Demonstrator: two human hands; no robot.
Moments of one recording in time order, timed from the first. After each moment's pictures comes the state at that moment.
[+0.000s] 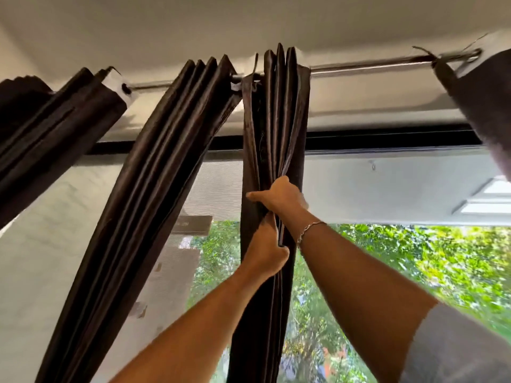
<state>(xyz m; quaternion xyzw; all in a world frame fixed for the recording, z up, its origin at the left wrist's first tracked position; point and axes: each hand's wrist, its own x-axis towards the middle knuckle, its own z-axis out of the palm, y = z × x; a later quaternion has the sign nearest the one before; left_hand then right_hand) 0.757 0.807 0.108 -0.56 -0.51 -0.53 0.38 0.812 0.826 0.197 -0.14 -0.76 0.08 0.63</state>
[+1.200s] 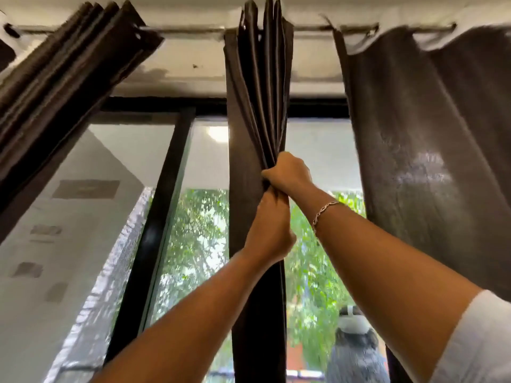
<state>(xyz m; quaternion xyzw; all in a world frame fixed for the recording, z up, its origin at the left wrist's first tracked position) 0.976 0.957 0.071 -0.58 -0.51 -0.43 0.46 1.026 0.988 0.167 -0.18 -0.75 0.00 0.64</state>
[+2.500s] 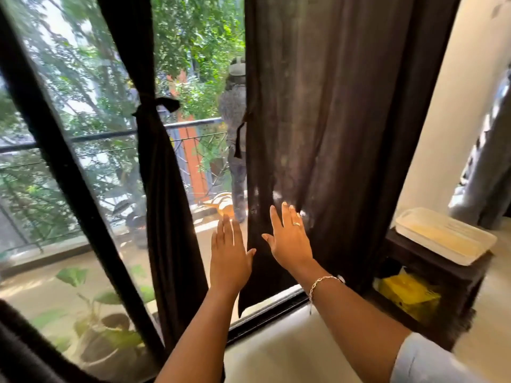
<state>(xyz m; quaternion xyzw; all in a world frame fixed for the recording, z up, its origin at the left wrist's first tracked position) 1.106 0.800 -0.434 -0.64 -0.74 -0.18 0.10 1.231 0.871 -0.432 -0.52 -0.83 -0.04 0.21</state>
